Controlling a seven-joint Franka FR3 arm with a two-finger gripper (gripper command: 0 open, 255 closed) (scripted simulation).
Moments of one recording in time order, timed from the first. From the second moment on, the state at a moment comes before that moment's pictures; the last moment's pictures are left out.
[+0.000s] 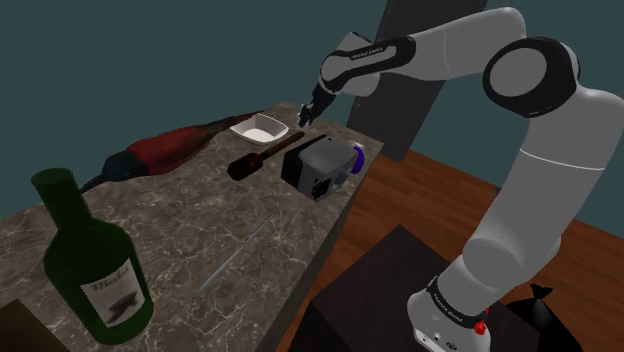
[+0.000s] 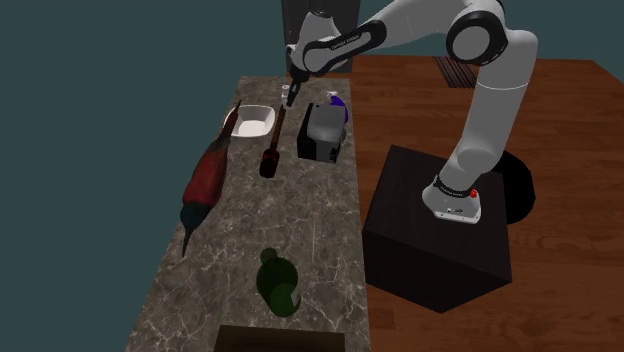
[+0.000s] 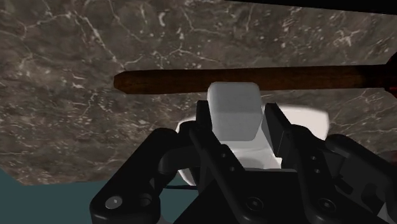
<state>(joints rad) -0.22 0.26 0.11 -1.87 0.16 2.45 -0.44</state>
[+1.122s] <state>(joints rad) -0.23 0.38 0.12 -1.94 0.18 2.63 -0.47</state>
